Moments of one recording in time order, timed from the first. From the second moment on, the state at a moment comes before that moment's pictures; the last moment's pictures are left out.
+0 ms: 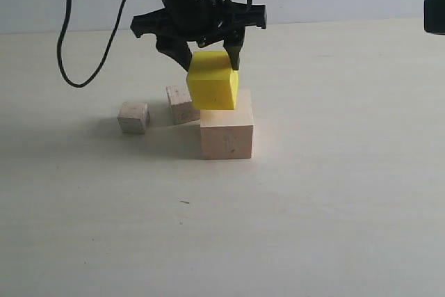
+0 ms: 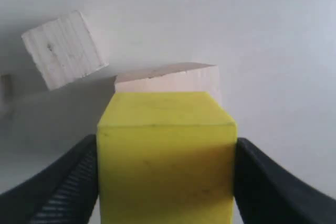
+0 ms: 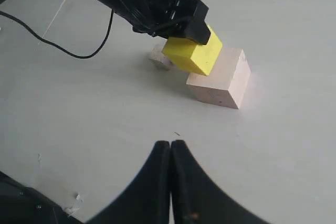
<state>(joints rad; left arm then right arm) -0.67 2.12 -1.95 -0.07 1.20 -0.46 0.43 0.81 -1.00 0.36 0.99 0.15</state>
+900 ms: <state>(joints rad) -0.72 2.16 -1.97 0.00 1.18 -0.64 0.43 0.81 -1.00 0.36 1.00 0.14</state>
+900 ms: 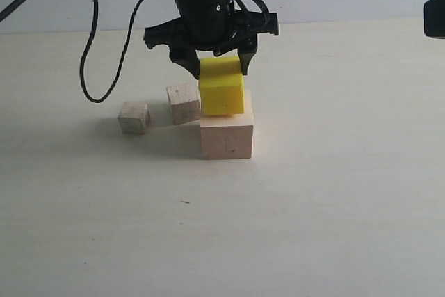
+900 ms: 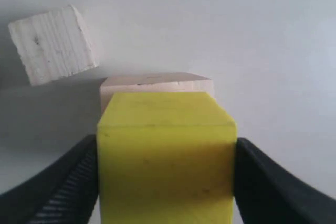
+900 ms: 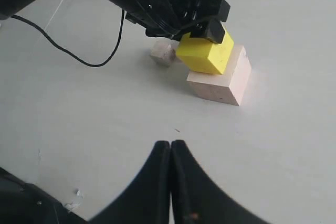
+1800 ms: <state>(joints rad) -0.72 2.16 -1.97 -0.02 1.17 -0.68 0.43 0.81 -1.00 0.36 1.00 0.14</state>
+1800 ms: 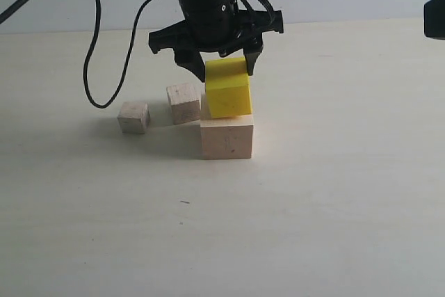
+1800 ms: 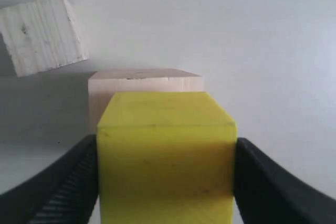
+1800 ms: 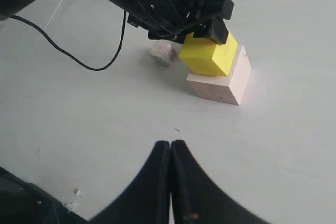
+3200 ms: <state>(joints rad) -0.72 2.18 -1.98 -0.01 1.18 -0.71 0.43 0.81 -1.00 0.36 1.00 0.14</state>
